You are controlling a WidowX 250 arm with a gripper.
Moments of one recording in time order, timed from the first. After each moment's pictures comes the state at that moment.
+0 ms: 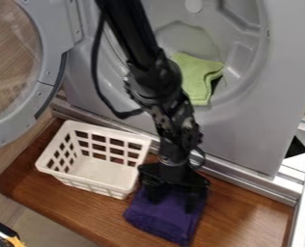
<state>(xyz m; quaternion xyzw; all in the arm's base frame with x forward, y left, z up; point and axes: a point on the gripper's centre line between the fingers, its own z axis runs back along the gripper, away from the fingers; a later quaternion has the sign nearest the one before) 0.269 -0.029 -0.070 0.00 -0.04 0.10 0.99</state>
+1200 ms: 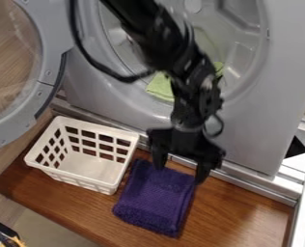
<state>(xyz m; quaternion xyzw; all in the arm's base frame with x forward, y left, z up) 0.285 -0.049 0.003 0.02 -0.08 0.07 0.99</state>
